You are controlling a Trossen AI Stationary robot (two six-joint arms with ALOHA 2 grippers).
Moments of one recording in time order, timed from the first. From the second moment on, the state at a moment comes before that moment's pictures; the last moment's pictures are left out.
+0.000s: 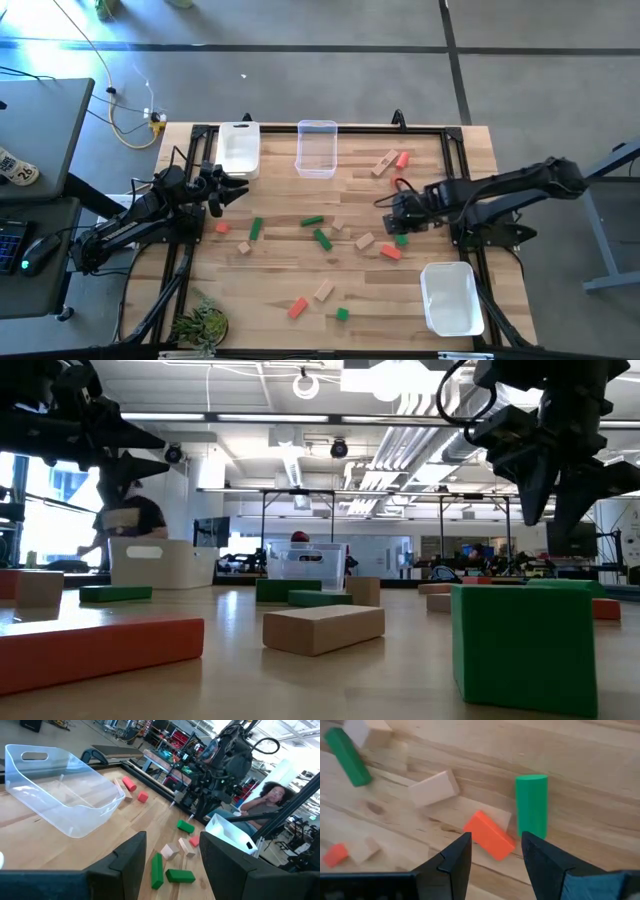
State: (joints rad) left arm 0.67 0.01 0.09 -0.17 0.35 -0.52; right arm 0.10 1.17 0.74 -0.80 -0.08 1.43
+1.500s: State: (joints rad) left arm 0.67 0.01 0.09 -0.17 0.36 -0.55; right arm 0.16 1.49 0.74 -0.72 -0.08 1.44
